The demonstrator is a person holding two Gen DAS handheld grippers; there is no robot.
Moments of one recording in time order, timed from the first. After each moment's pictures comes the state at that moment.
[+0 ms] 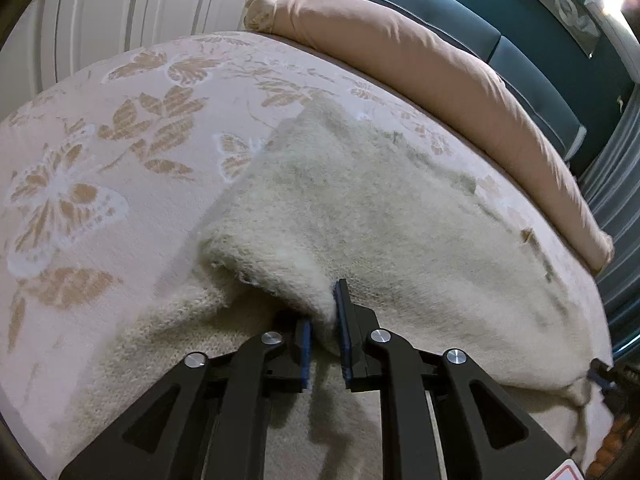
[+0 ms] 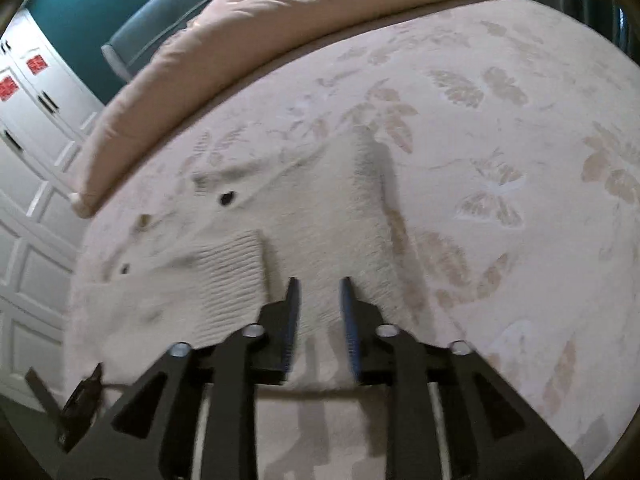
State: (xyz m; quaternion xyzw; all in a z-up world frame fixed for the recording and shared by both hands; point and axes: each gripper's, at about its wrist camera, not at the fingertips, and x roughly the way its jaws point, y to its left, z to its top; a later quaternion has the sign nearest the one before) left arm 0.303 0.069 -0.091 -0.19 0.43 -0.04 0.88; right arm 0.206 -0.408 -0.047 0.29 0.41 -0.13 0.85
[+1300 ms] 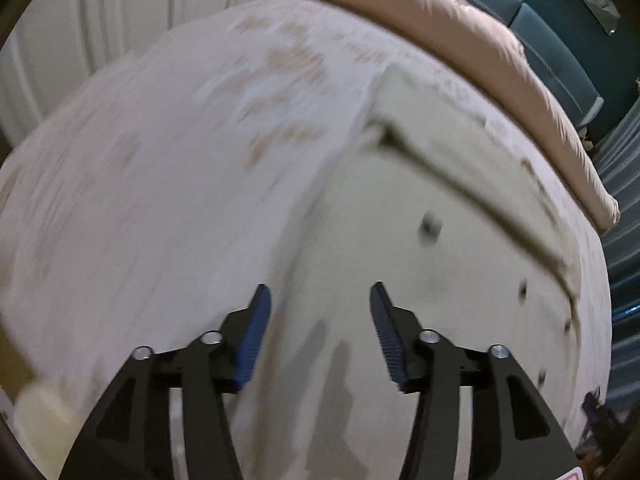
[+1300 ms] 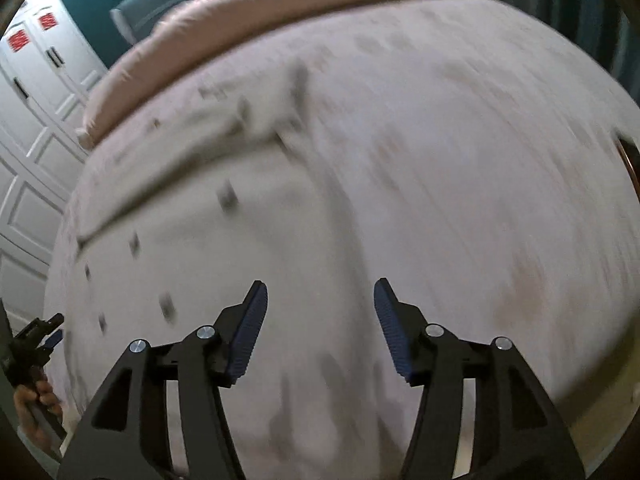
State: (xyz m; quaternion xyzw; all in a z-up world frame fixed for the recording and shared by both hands) left arm 0.133 0.160 -0.051 -0.17 0.53 -0.02 0.83; right arm -0.025 -0.352 -0.036 0.25 0.47 -0.16 0.83
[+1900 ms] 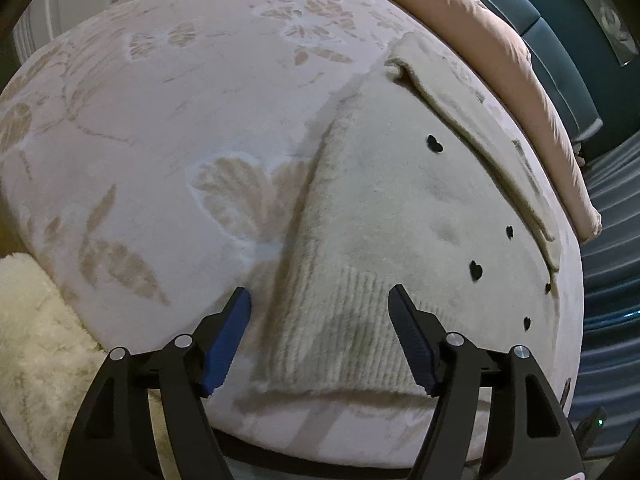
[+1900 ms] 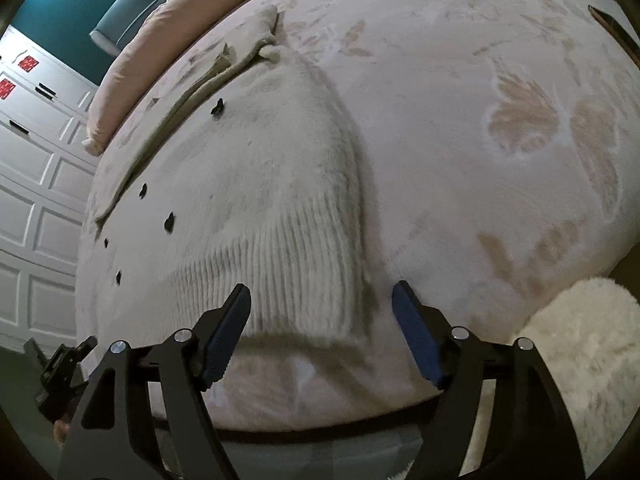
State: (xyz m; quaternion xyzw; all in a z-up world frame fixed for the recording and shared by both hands) left arm 0.077 0.159 -0.069 -0.24 0.55 -0.04 0.80; right arm -0.068 -0.324 -0.074 0.34 0.48 -0.14 0.80
